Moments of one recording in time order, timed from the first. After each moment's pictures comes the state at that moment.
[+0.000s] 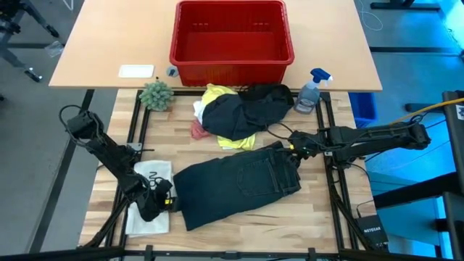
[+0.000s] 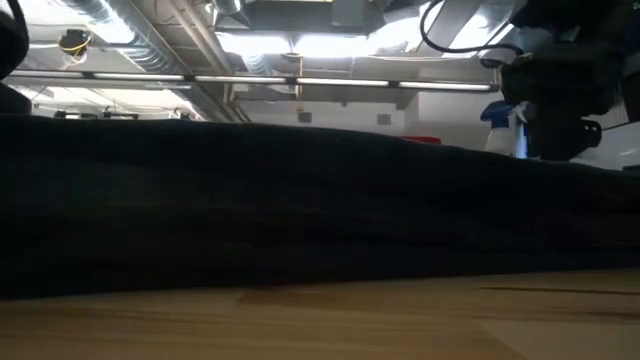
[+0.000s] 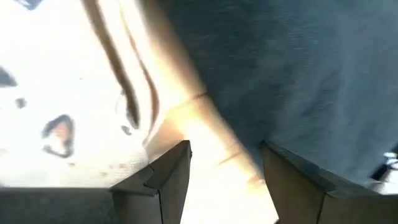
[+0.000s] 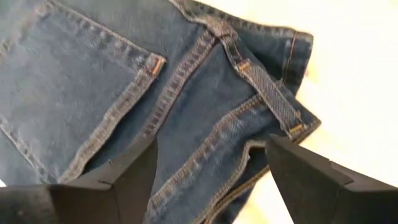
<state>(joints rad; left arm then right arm) -0.91 1.43 0.50 -0.07 -0.37 -2.17 0.01 0.92 0.59 -0.74 0.02 0.78</state>
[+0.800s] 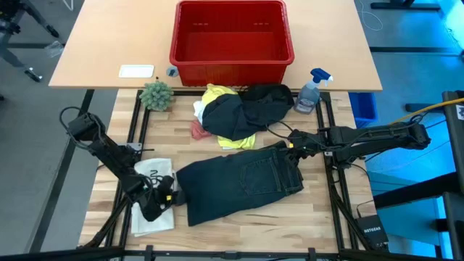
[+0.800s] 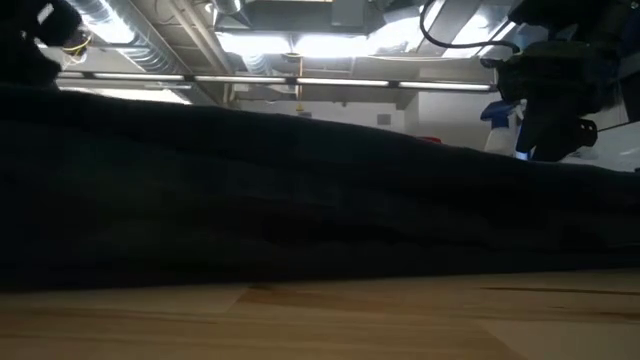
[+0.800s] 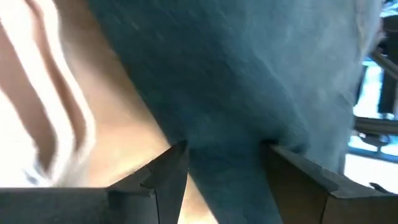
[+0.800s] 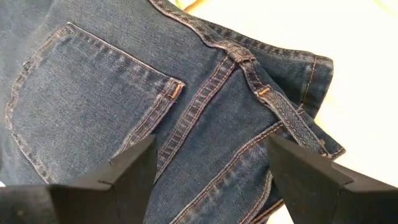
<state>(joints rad) -0.89 1.47 0.50 0.08 -0.67 -2.14 0.01 0.92 0.59 -0.71 0.03 0.81</state>
